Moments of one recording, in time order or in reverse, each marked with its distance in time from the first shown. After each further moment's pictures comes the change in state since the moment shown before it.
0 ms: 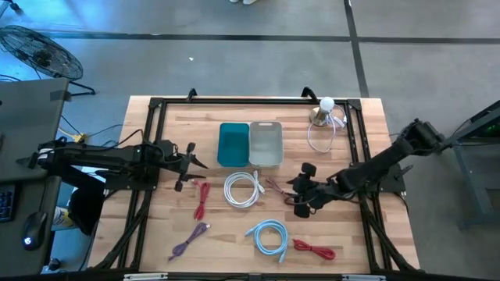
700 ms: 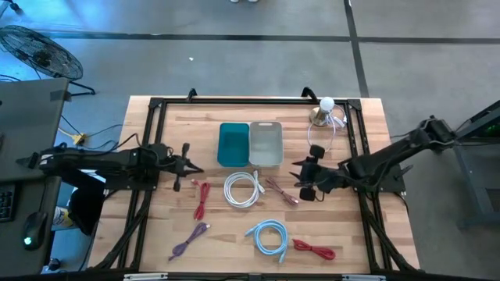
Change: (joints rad) left arm 0.000 -0.183 -0.139 0.003 -0.062 0.001; right arm -0.090 -0.238 0.000 -0.151 0.128 -0.269
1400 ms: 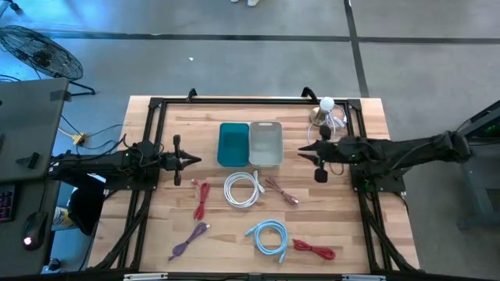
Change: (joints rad) left arm 0.000 -0.282 -0.015 -0.050 -0.166 0.201; right arm -0.320 -0.358 -0.113 0.088 -0.400 -0.293
